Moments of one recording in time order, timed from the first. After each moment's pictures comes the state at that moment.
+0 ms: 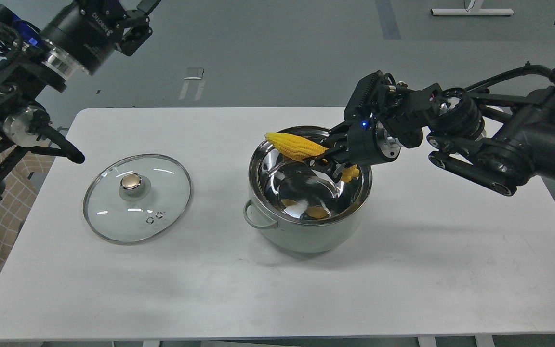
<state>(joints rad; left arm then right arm) -0.86 0.72 -0.68 -1.14 0.39 -0.29 -0.49 1.37 -0.25 -0.17 0.93 -1.79 0.24 0.49</state>
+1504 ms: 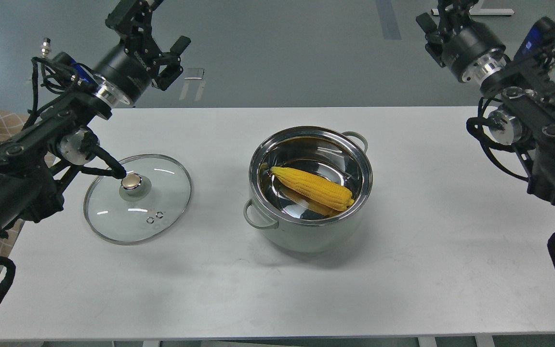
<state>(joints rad) -0.85 0.42 -0.69 -0.75 0.39 -0.46 -0.49 1.06 -0.23 0.62 0.46 -0.61 0.21 0.49</state>
